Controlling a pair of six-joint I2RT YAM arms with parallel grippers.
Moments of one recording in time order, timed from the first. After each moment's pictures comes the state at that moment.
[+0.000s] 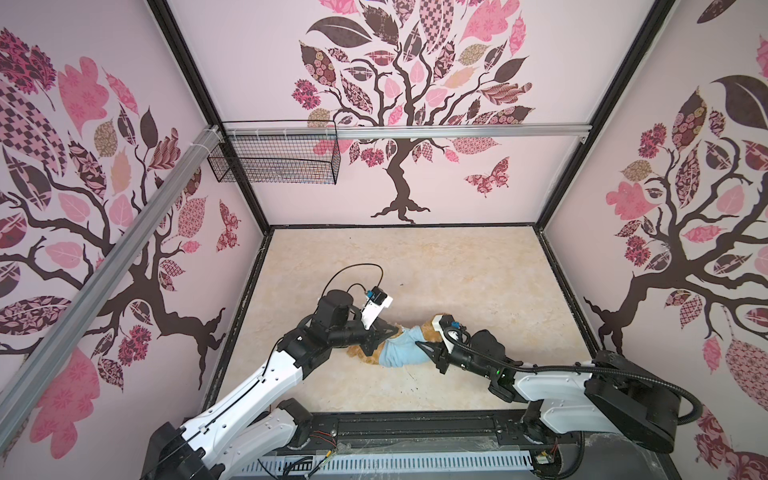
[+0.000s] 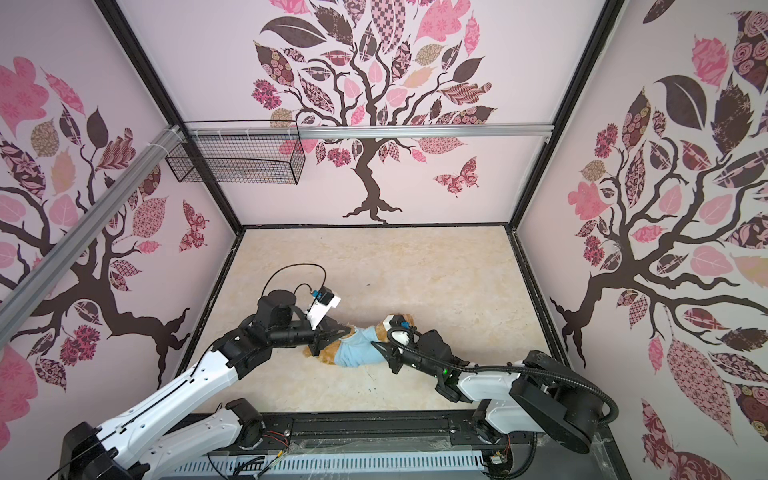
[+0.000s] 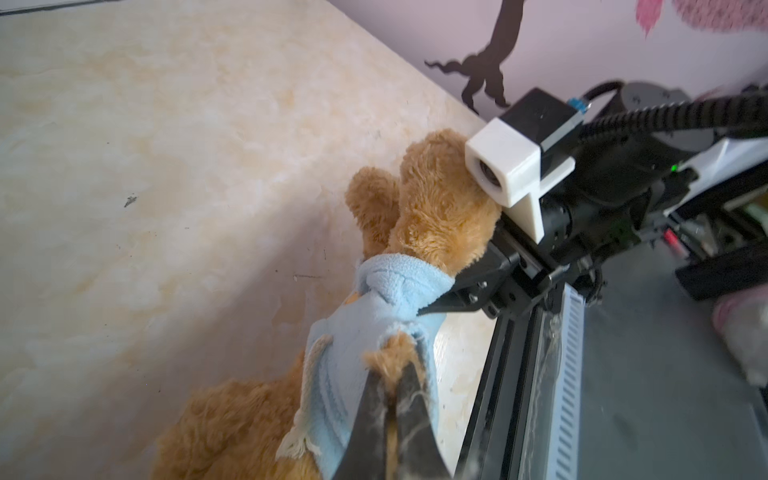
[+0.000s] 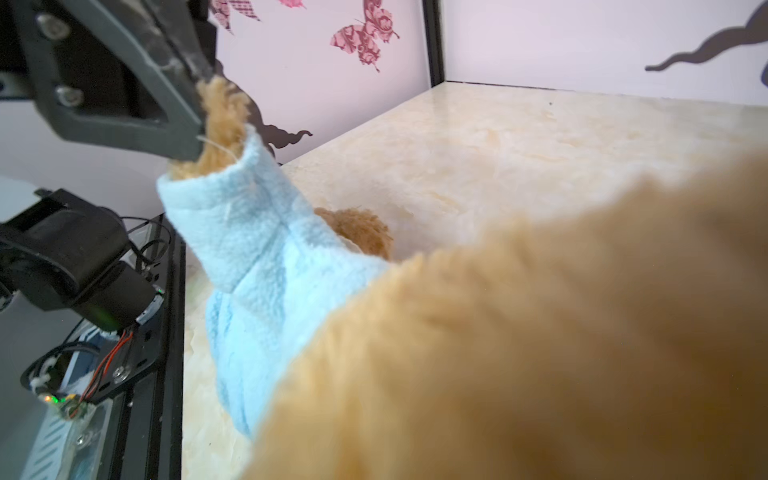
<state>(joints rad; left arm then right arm) -0.61 0.93 0.66 -0.27 0.52 -0.13 0.87 1.27 0.21 0.85 -0.16 0.25</state>
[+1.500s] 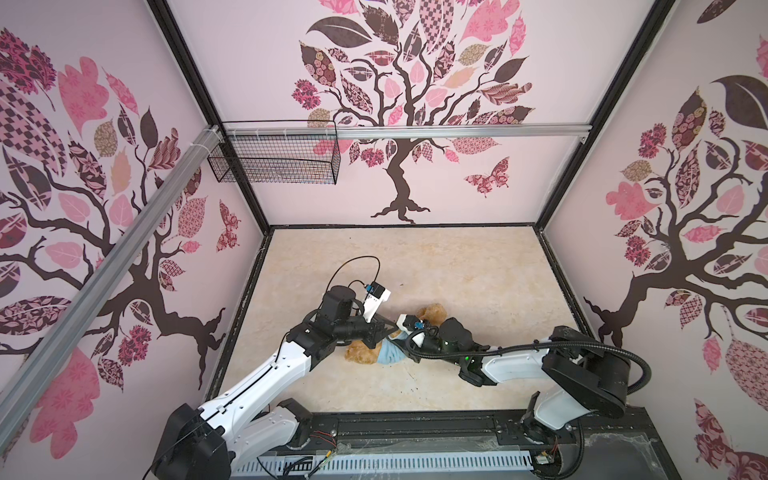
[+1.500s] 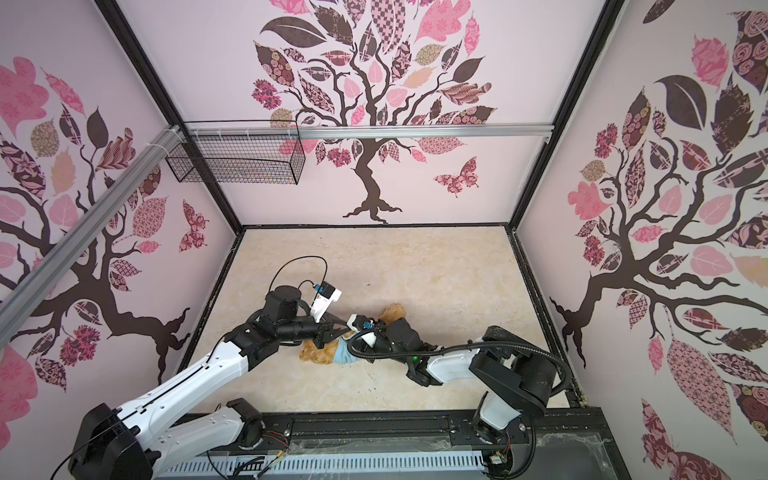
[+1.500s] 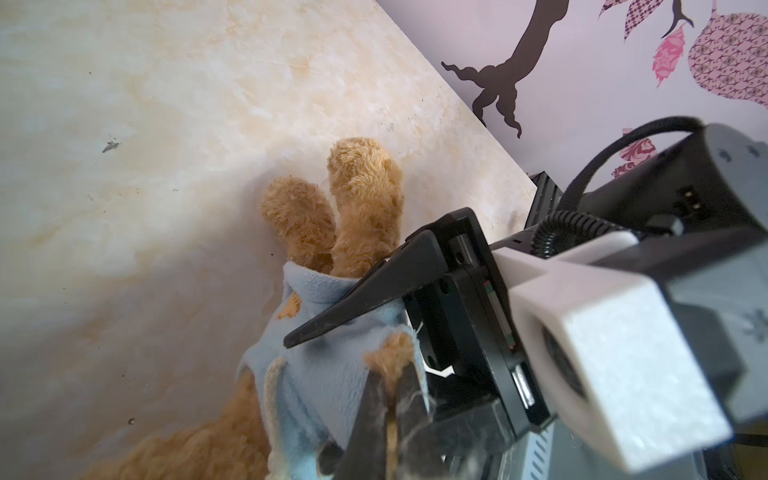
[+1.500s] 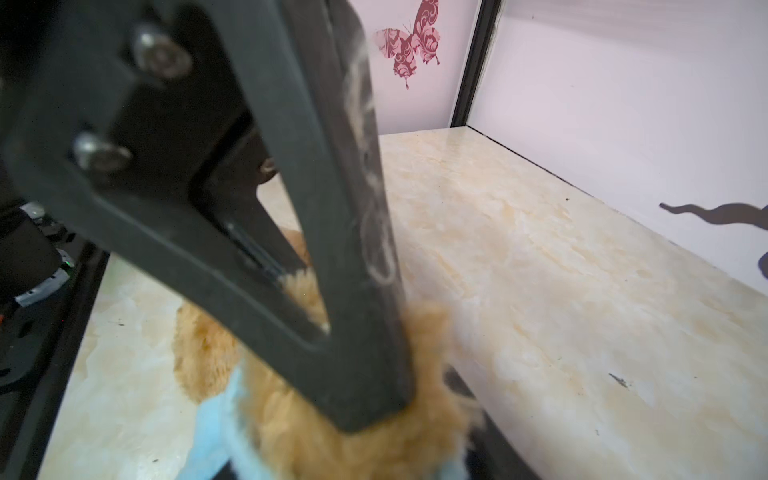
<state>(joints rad) -0.58 1.05 0.69 -0.24 0.59 -0.22 0.96 1.58 0.46 0.95 -0.12 -0.11</state>
